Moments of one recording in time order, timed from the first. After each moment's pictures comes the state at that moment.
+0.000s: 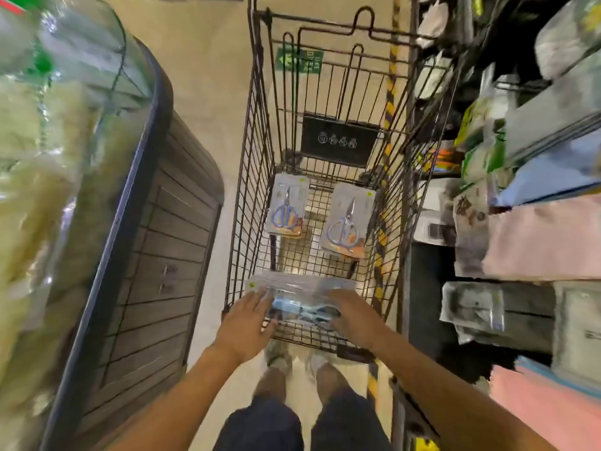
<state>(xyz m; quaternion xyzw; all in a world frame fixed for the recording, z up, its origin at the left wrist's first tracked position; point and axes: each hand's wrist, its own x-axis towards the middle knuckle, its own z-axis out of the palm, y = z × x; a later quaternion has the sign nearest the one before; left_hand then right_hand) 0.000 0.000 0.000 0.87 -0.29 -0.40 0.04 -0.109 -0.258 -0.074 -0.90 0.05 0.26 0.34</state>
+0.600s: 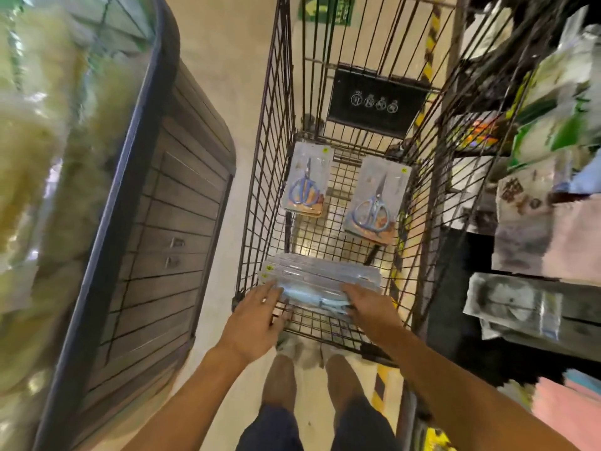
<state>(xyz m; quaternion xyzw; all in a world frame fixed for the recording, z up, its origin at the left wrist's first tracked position) -0.004 0.022 -0.048 0.89 -0.22 -0.38 0.14 -0.099 -0.236 -0.109 -0.94 0.03 0.24 0.22</state>
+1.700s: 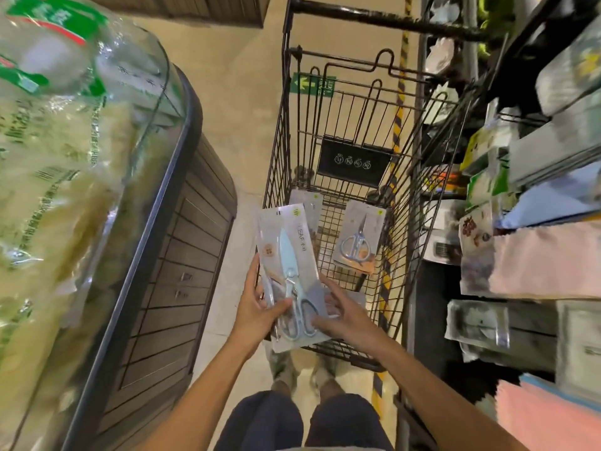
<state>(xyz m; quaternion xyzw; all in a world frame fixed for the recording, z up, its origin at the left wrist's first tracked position) 0.022 -0.007 0.066 0.69 0.08 -0.32 0.65 -0.067 -0.209 0.039 -0.68 0.21 0.24 0.66</state>
